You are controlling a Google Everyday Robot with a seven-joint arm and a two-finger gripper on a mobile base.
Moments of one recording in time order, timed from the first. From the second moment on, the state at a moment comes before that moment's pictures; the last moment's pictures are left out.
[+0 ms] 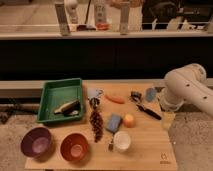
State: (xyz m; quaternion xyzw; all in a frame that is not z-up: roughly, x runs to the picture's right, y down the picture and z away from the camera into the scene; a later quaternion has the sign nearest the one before) arm 0.283 0.103 0.685 -0.28 0.02 0.02 0.96
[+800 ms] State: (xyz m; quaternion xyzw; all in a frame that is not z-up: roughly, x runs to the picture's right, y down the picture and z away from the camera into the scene) arm 0.284 0.104 0.685 -0.28 0.02 0.02 0.96
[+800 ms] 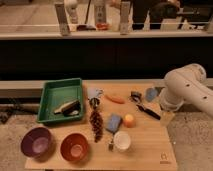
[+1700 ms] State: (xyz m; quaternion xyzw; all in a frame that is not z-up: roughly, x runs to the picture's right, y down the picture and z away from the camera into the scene) arm 0.226 0.118 0.691 -0.27 0.00 -0.03 0.96
